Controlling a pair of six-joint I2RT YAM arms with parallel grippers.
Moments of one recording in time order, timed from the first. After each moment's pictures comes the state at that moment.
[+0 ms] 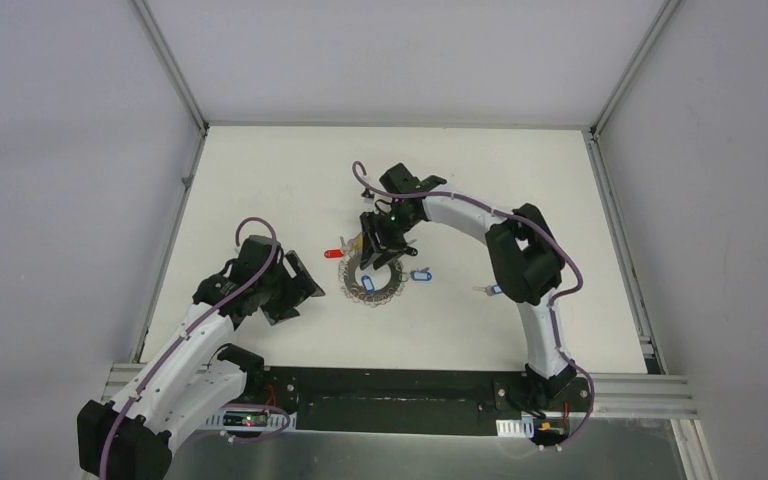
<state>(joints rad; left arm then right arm) -0.37 0.79 0.57 -0.70 0.10 -1.00 0.71 2.10 1.62 -0.70 -0.67 0.40</state>
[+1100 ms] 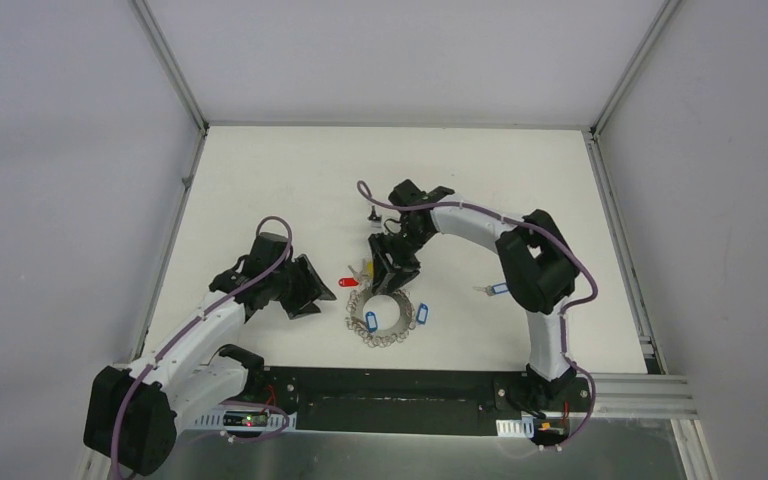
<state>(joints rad) -0.37 0.91 0.52 -0.52 0.25 -1.00 0.74 2.04 1.49 -0.86 -0.76 0.29</state>
